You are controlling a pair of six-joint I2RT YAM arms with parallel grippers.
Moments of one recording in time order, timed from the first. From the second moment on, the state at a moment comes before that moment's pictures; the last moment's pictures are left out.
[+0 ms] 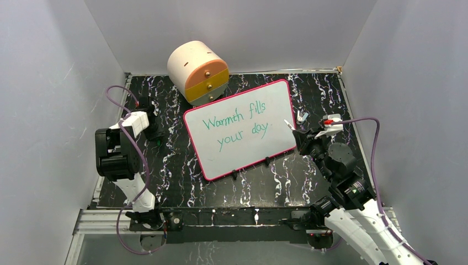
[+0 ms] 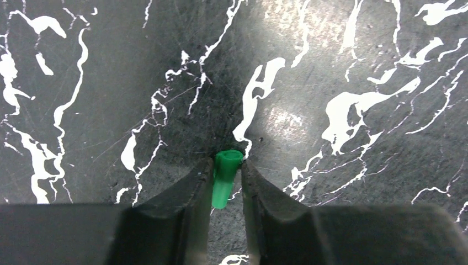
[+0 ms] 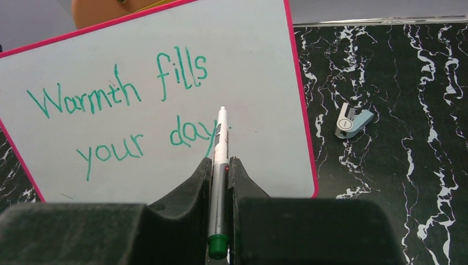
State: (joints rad) left arm 0.09 1.78 1.10 -0.53 -0.14 -0.26; right arm 0.60 0.45 0.64 -0.30 0.26 0.26
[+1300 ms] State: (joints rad) left arm 0.09 0.88 0.85 -0.43 0.25 -0.69; right arm 0.60 0.58 0.58 0.12 -0.26 0.26
